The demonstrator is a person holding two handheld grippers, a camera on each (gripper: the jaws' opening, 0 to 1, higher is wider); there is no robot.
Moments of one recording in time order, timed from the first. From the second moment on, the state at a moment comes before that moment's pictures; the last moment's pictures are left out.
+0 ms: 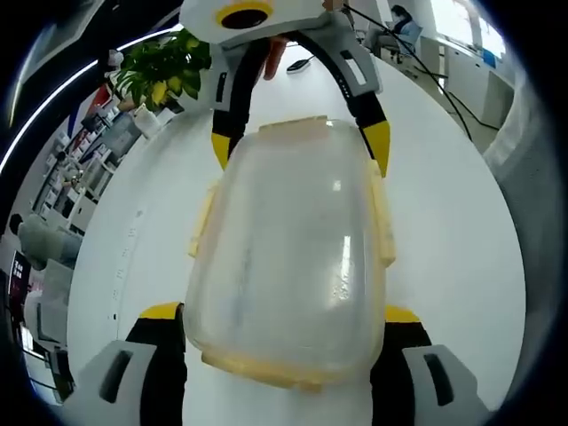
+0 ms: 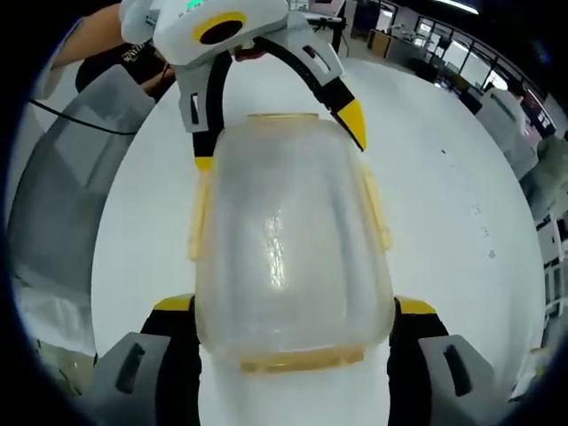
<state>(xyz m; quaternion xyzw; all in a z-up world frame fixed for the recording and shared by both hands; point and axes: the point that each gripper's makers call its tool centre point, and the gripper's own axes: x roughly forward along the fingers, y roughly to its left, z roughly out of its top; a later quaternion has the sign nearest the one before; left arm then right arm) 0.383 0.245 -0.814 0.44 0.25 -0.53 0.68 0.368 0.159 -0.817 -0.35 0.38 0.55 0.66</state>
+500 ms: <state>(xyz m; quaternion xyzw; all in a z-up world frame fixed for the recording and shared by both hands) 0.361 0.295 -0.814 0.45 0.27 -0.53 0.67 0.347 0.207 -0.817 -0.35 0.38 0.55 0.66</state>
